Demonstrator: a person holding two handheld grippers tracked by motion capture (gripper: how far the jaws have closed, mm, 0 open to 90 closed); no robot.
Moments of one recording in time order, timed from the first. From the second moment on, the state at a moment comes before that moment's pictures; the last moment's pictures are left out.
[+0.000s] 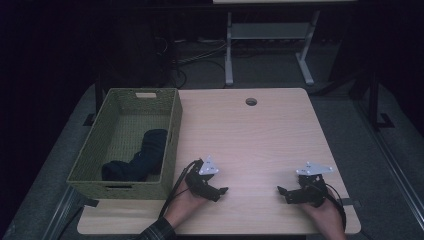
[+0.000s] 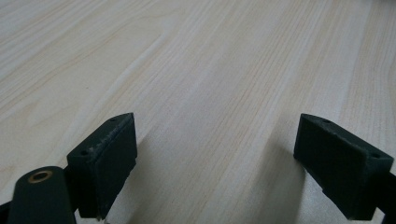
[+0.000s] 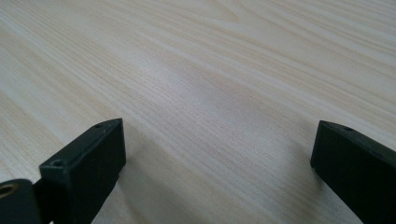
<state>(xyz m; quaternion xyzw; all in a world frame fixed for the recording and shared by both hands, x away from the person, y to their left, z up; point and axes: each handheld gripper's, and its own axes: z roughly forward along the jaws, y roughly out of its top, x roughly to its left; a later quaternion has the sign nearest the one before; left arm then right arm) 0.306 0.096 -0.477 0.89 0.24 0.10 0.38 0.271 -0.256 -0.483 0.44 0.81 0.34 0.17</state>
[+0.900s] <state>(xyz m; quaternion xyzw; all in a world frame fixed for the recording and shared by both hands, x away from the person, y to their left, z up) 0.305 0.094 -0.470 0.90 0.24 0.09 0.36 0.271 -0.256 -0.483 0.44 0.81 0.34 0.17</state>
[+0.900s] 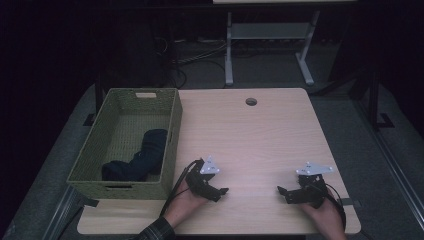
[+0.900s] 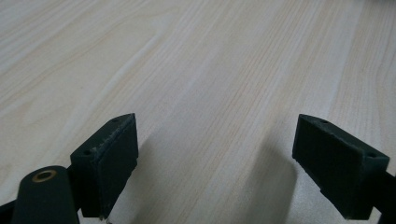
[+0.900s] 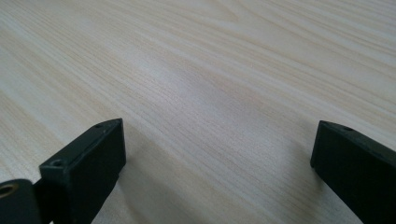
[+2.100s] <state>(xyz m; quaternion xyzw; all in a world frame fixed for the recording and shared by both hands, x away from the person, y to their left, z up) 0.309 0.103 -0.442 0.90 0.24 0.09 0.36 0.271 -0.256 -0.483 0.44 0.81 0.34 0.17</state>
